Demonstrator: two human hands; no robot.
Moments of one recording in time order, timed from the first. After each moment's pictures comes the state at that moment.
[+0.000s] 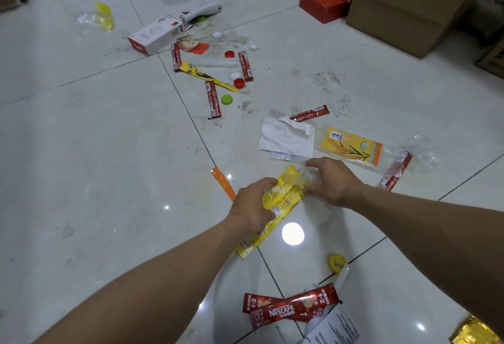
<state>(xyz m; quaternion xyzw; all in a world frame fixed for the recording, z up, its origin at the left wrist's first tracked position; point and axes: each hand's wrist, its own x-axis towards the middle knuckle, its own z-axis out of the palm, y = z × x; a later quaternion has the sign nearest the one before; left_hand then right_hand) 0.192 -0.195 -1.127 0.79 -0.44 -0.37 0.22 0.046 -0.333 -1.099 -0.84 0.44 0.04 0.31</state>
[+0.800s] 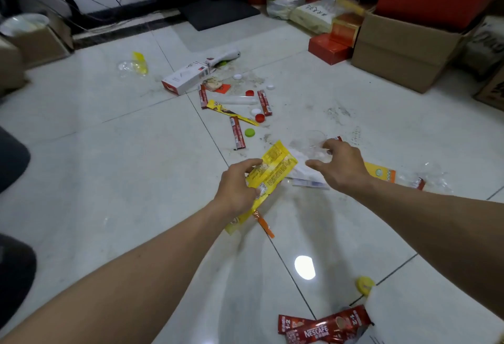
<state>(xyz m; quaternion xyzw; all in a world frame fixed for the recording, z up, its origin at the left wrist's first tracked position) 0.273 -0.185 -1.039 0.79 -0.40 -0.29 0.37 0.103 -0.327 -1.025 -0.80 0.50 -0.16 0.29</state>
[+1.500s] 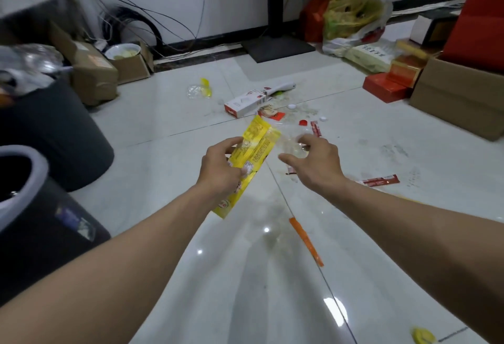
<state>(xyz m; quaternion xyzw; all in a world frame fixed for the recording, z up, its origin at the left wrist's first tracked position) 0.370 -0.113 -0.944 0.81 -0.29 -0.17 0.48 0.240 -0.250 -0.950 -0.81 0.38 -0.25 0.36</state>
